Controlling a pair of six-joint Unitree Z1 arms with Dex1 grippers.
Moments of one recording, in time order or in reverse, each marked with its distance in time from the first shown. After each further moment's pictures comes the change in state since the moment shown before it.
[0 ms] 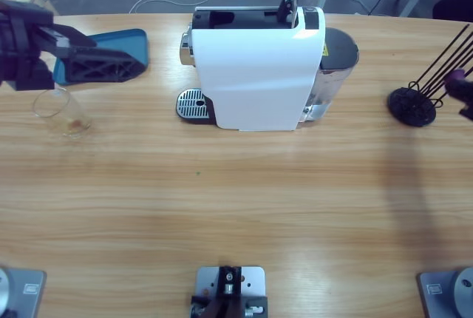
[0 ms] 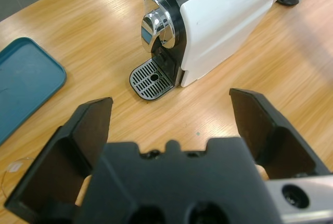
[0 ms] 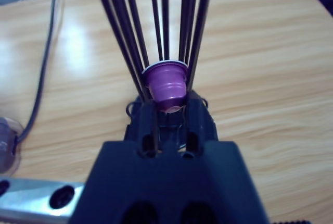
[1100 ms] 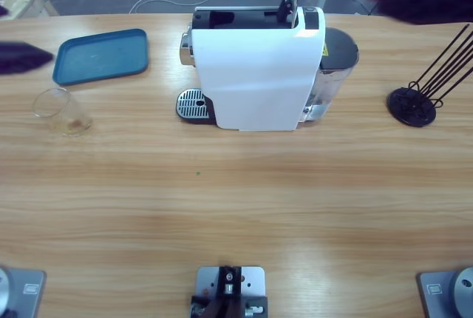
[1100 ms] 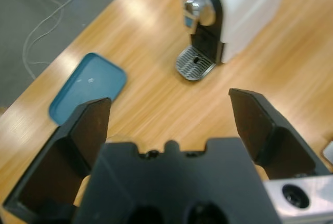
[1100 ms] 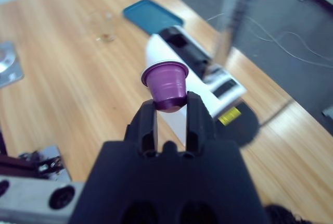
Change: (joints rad) arm 0 0.147 -0.173 -0.076 0.235 0.010 0.352; arm 1 0.574 -0.194 -0.787 0.901 0.461 -0.413
